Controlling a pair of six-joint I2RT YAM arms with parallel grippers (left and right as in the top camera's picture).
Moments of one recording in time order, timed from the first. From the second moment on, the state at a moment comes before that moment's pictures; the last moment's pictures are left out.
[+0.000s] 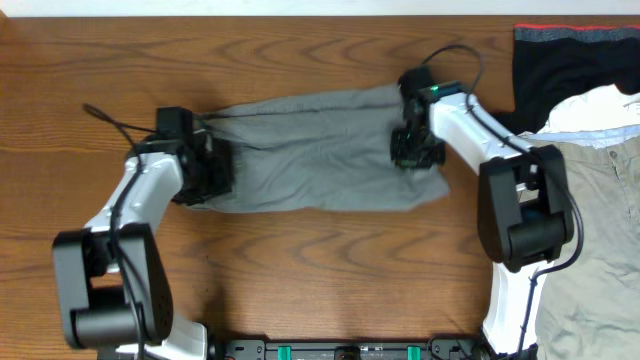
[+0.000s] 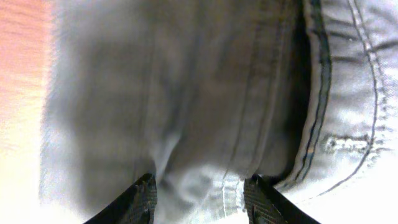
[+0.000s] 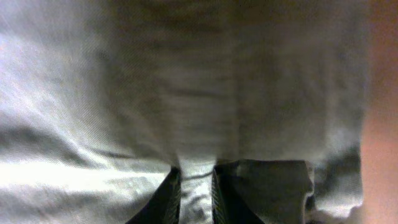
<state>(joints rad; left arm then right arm) 0.09 1.70 1.01 -0.69 0.16 -0.21 0.30 2.15 1.53 -1.01 -0.07 0.38</state>
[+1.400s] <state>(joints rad) -0.06 1.51 1.01 -0.77 0.26 -0.20 0.27 2.12 1.49 -0.24 -0.10 0.27</state>
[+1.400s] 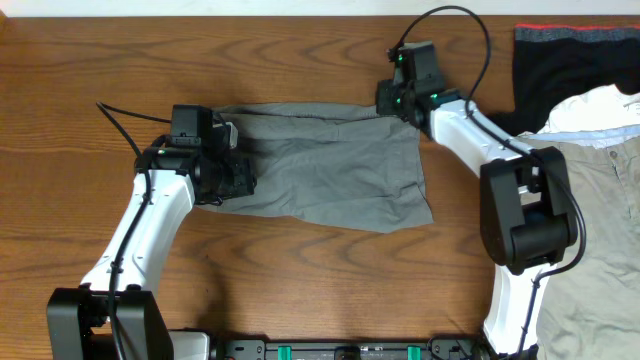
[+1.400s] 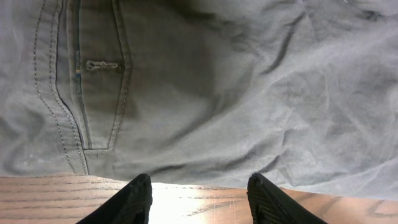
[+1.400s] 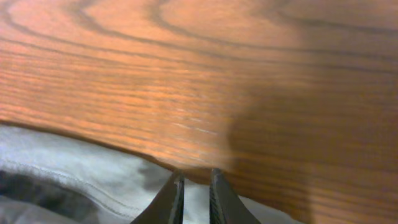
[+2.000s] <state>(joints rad) -0.06 1.51 1.01 -0.78 0.26 -0.20 0.12 2.03 1.57 -0.85 -0.24 0.20</state>
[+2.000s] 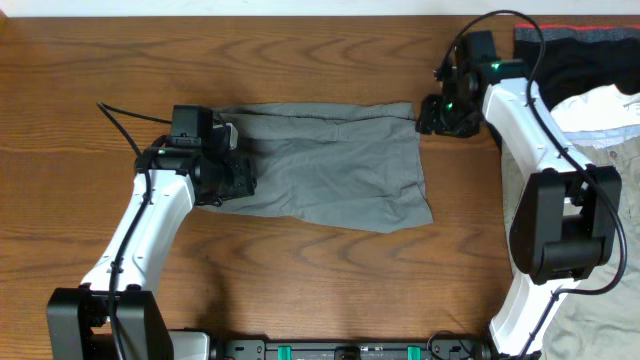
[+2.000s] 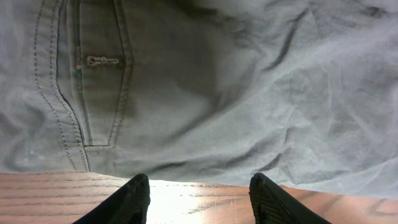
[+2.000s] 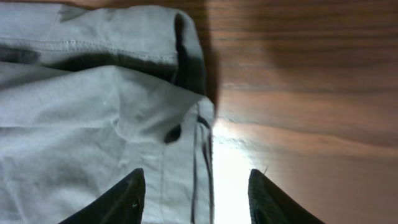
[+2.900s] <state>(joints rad) -0.06 1.51 1.01 -0.80 0.26 -0.20 0.11 2.03 1.40 -0.32 -0.23 0.38</state>
